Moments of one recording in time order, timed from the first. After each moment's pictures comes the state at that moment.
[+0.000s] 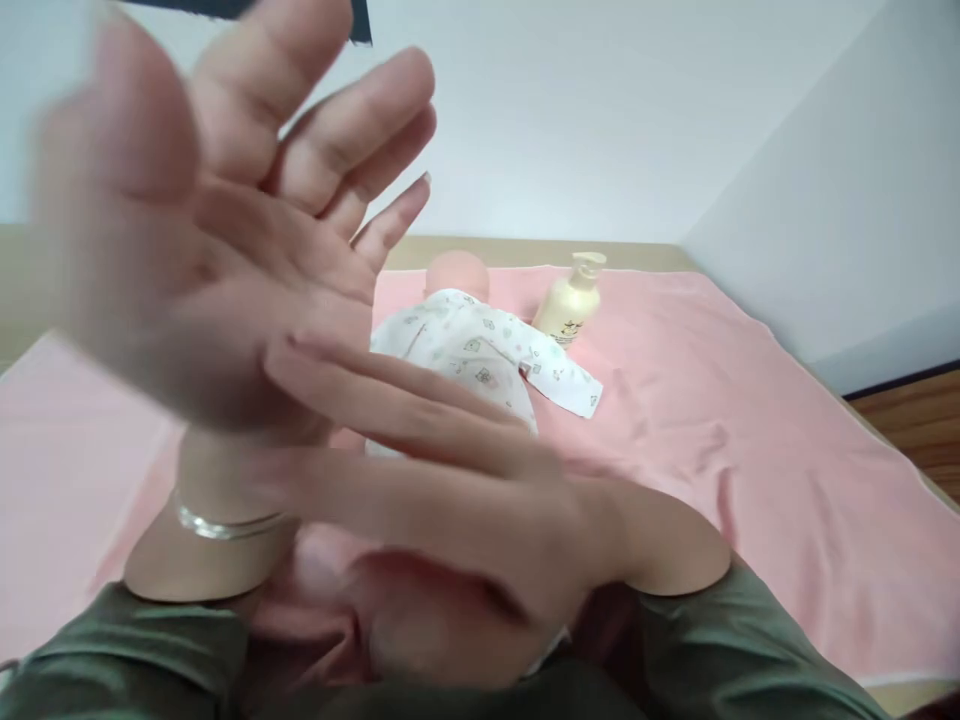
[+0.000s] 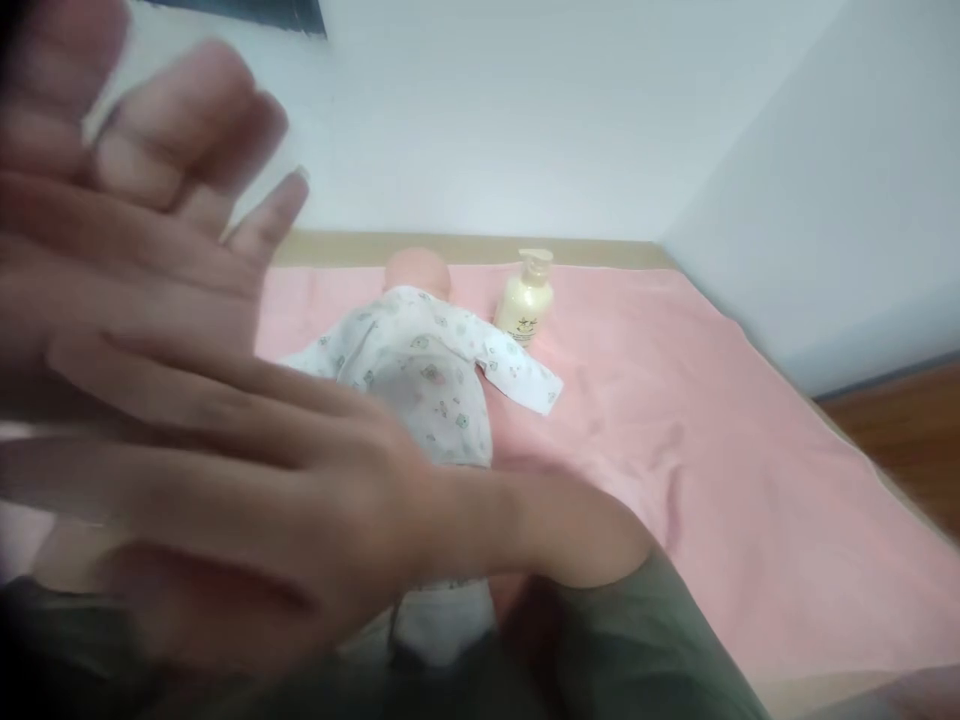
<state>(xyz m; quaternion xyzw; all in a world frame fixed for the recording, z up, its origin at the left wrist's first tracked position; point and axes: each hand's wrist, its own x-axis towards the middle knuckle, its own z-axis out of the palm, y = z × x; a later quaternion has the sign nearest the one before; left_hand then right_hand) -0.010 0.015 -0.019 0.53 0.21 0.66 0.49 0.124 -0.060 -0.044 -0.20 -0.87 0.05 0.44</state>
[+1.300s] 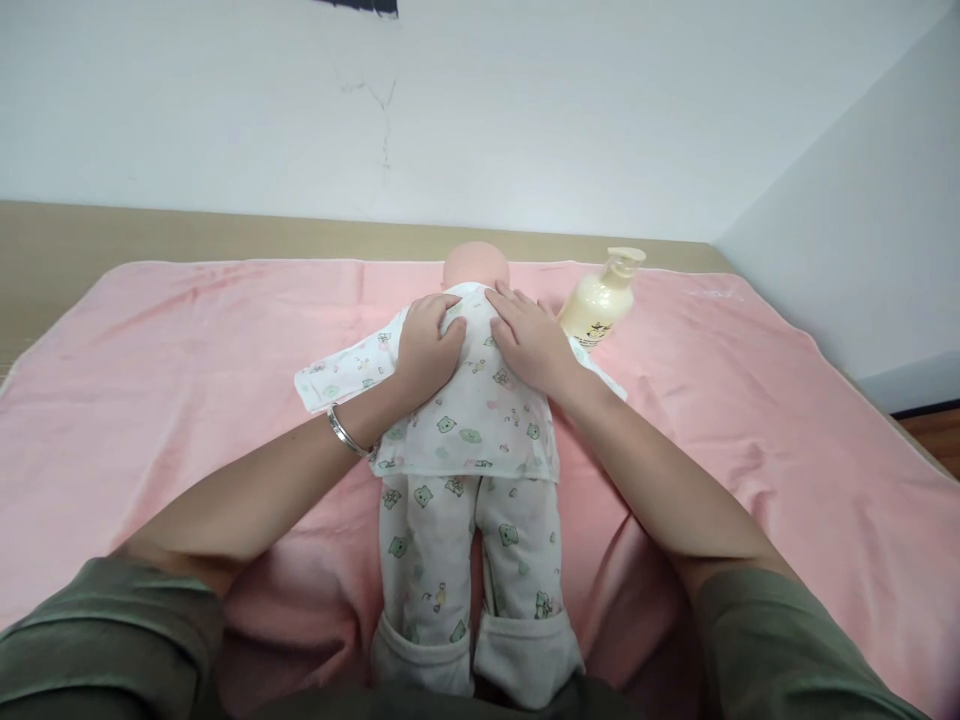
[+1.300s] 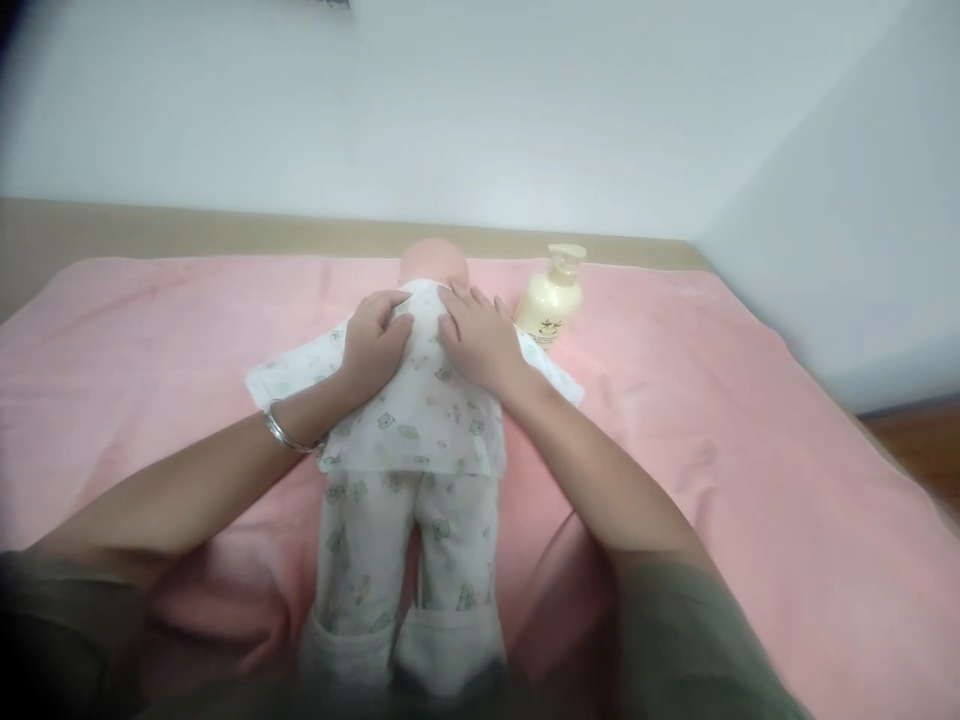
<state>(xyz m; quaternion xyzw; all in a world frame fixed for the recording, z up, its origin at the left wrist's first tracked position) 0.009 0.101 -0.177 0.67 0.53 0.49 0.19 0.179 0.096 -0.144 -0.56 -0.81 0.07 0.17</state>
